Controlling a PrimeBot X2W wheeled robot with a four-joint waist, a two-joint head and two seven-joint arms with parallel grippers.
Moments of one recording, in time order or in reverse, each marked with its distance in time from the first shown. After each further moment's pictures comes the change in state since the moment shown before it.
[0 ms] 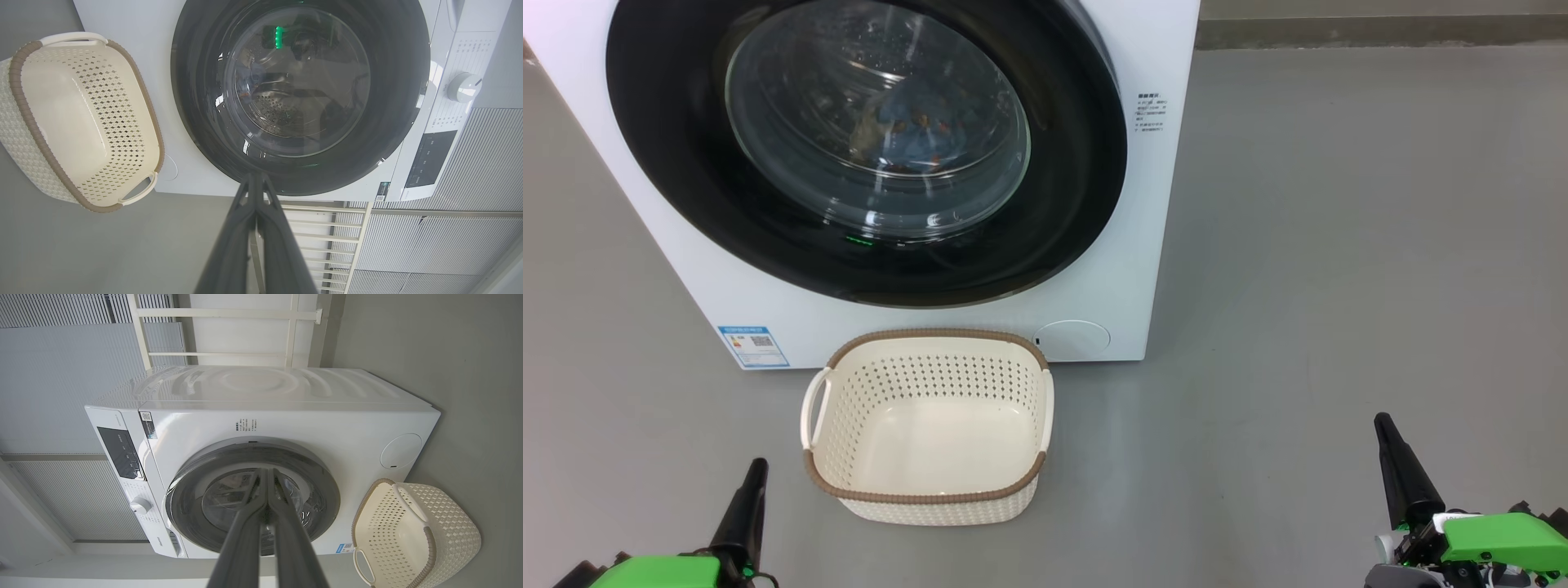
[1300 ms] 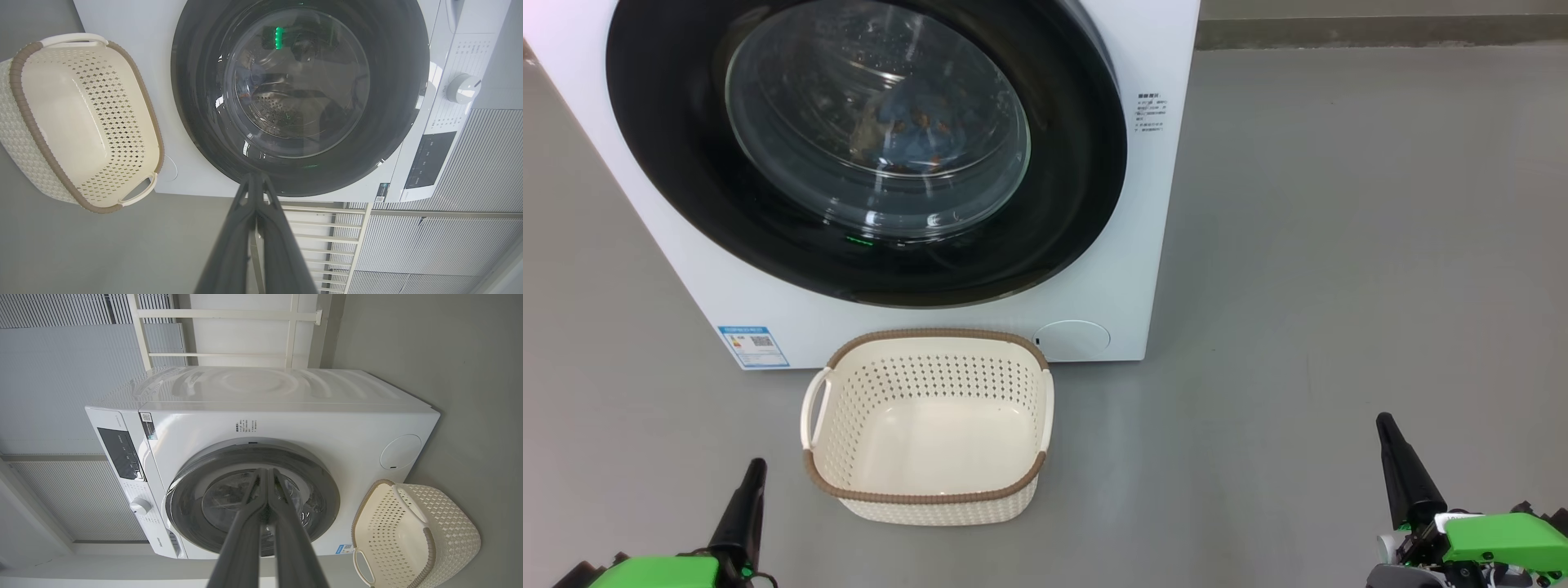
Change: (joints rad) left arm 0.000 -0.001 0.004 0.000 0.000 0.000 0.000; right arm 0.000 0.005 -0.012 0.001 -0.007 0.000 0.008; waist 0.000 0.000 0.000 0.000
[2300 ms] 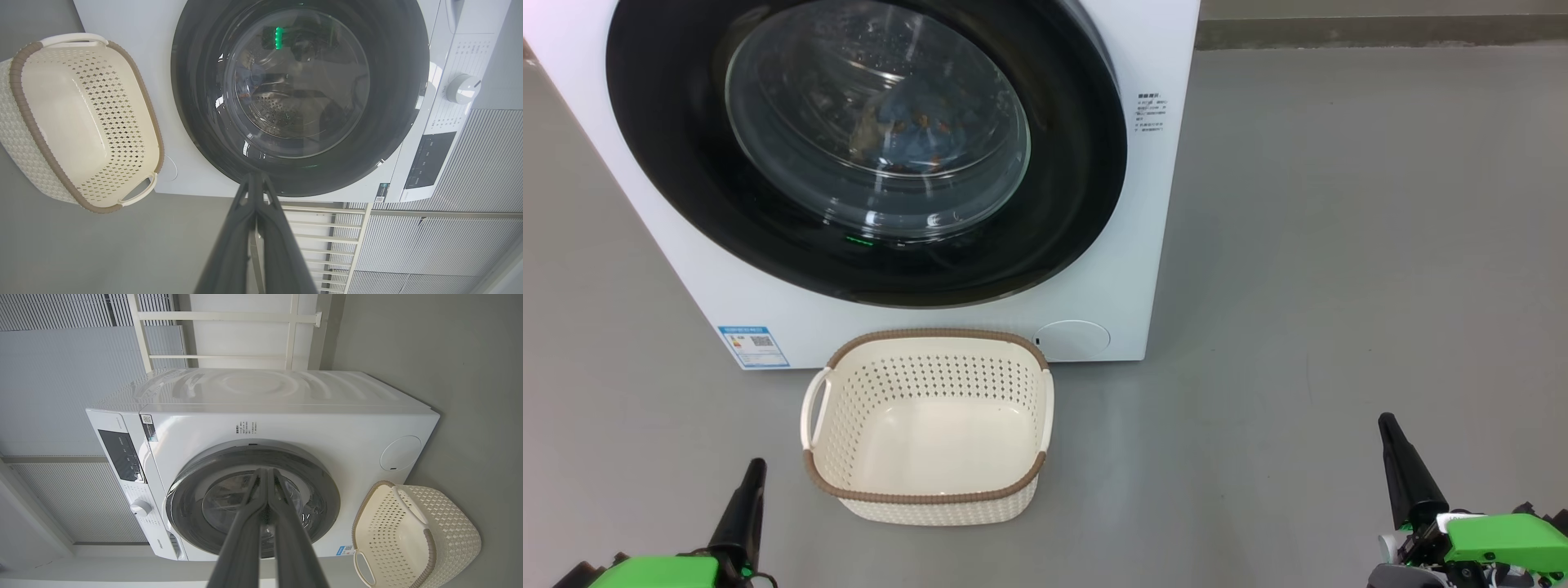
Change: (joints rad) left arm 0.000 -0.001 0.002 0.000 0.000 0.000 0.001; right arm 0.000 0.004 -0.009 0.001 -0.003 0.000 0.002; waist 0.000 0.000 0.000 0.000
